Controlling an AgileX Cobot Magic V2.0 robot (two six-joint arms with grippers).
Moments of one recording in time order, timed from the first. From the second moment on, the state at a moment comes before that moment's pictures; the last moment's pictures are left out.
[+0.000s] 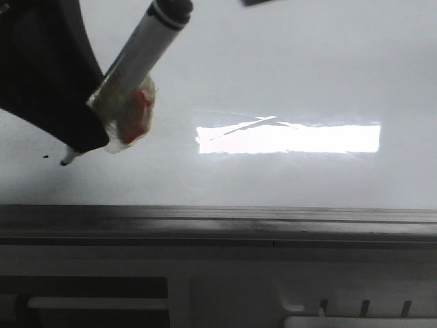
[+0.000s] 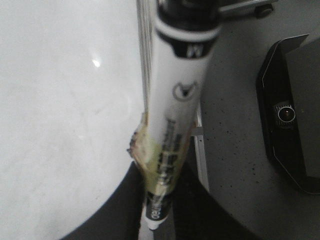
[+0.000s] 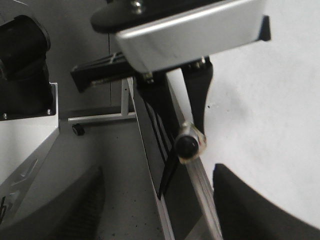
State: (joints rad) left arm -0.81 1.21 -0.97 -0.19 0.84 1.05; right arm 0.83 0.90 -0.71 0.67 0.38 -0.96
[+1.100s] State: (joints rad) left arm -0.82 1.21 -0.97 -0.19 0.82 1.04; right arm 0.90 1.17 -0.76 0.74 0.14 -0.96
